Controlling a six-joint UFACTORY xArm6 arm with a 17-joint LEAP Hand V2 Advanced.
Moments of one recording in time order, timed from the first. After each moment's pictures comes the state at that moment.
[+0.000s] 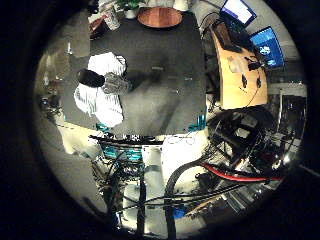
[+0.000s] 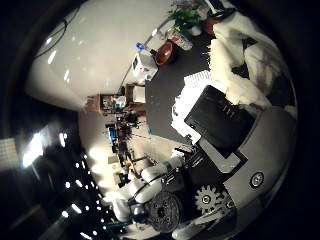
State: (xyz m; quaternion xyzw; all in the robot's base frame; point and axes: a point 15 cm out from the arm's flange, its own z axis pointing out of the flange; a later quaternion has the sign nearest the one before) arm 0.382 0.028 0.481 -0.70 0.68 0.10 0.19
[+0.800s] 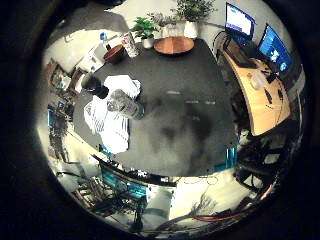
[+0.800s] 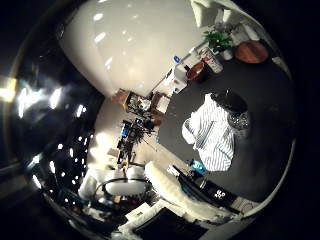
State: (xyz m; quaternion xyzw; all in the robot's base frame) arm 0.366 -0.002 0.389 -0.70 0.59 0.02 0.40
